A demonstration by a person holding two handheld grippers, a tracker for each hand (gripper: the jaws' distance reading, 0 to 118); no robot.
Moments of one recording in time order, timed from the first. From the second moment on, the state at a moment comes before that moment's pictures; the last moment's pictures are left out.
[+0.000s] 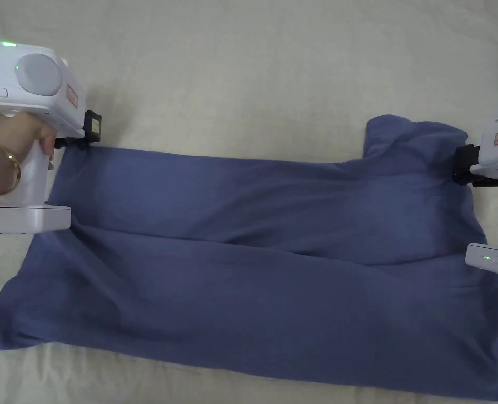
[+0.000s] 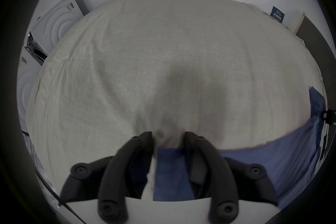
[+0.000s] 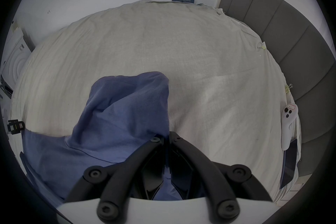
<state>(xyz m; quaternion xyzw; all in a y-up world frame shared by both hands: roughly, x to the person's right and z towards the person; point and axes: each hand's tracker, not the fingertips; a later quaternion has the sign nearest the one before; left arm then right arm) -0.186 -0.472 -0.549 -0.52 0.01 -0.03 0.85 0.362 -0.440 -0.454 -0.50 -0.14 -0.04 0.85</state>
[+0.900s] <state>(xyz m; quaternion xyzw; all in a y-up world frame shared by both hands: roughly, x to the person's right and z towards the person) -0.239 -0.353 -0.349 -0.36 -0.03 0.08 0.93 0.360 -0.331 -0.247 -0.38 -0.11 -0.06 0.92</state>
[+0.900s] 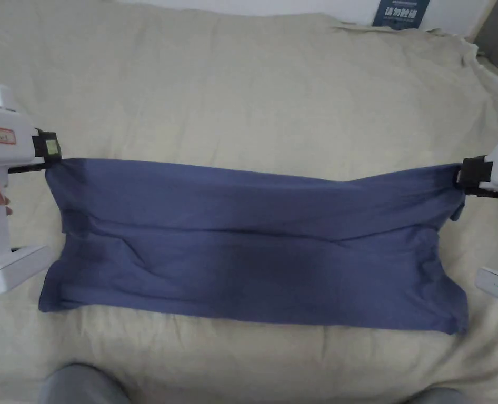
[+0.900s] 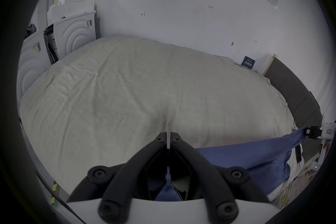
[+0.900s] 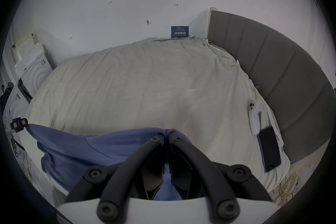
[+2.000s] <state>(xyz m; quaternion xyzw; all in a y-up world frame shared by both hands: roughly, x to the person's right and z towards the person) -0.233 -0.400 -0.272 -0.39 0.03 0.05 0.92 0.356 -0.393 -0.145 -0.44 -0.13 -0.01 0.89</state>
